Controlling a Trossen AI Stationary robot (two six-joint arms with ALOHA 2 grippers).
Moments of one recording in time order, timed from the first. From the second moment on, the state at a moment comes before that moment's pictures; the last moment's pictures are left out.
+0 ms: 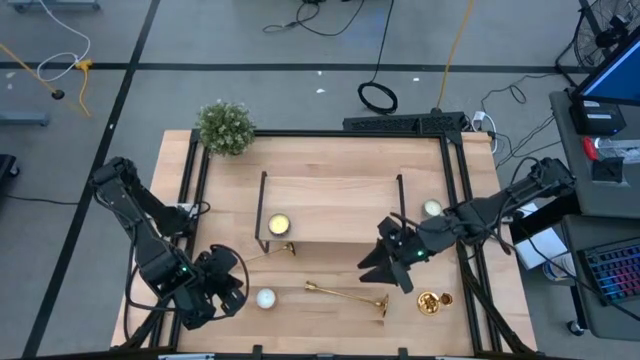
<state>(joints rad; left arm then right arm) -0.89 1.40 1.24 -1.05 -0.43 -1.70 0.47 1.25 1.14 -0.19 0.05 0.95</state>
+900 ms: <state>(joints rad) -0.89 1.40 1.24 -1.05 -0.36 -1.70 0.48 1.38 1.14 -0.46 -0.07 1.09</state>
